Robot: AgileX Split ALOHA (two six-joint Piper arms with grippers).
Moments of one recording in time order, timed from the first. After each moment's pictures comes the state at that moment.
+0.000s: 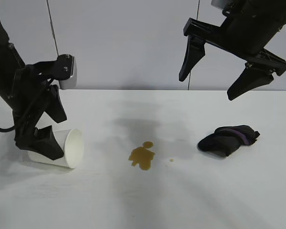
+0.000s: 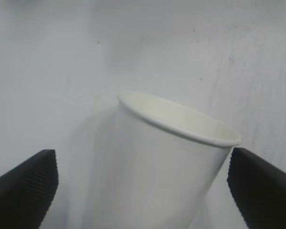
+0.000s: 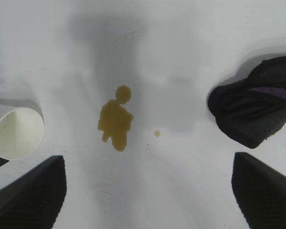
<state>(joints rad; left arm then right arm) -0.29 1.99 -1.14 -0.51 0.58 1.58 0.25 1.70 -1.26 0.32 0.79 0.10</state>
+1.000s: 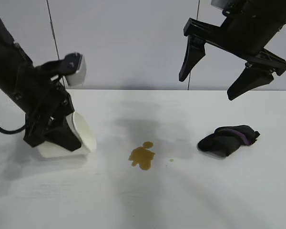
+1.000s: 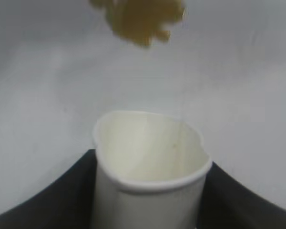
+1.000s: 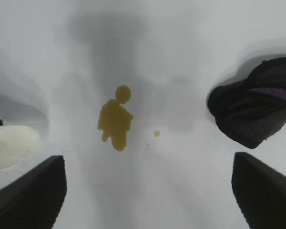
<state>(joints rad) -0.06 1.91 -1.12 -1.41 1.07 2.23 0.25 1.70 -1.26 0.32 0.79 0.10</state>
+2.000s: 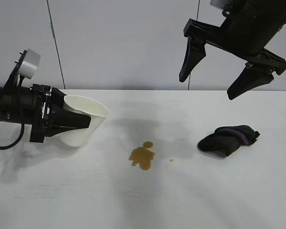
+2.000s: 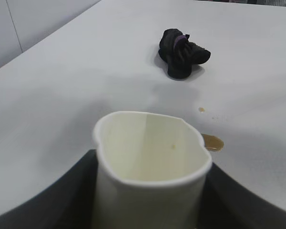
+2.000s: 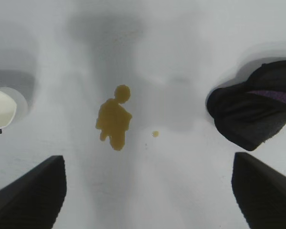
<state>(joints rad) -0.03 2.26 -1.04 -1.70 1.15 2.72 0.25 1.70 -1.26 0.32 0.77 0.08</state>
